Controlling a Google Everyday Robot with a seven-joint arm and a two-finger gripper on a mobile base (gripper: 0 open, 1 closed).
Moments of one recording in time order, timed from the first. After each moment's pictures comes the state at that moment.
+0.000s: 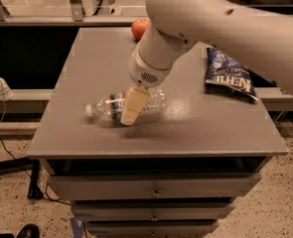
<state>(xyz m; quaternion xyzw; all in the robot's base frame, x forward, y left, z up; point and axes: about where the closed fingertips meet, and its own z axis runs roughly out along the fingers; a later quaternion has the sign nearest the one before) 0.541 0.033 0.861 -0.67 0.71 0.08 0.22</state>
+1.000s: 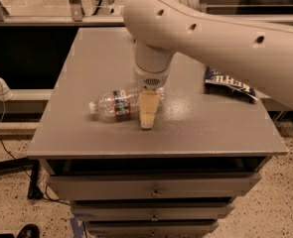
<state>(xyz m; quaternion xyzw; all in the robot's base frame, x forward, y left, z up) 0.569 -0.004 0.828 -0.71 0.68 -0.05 0.14</state>
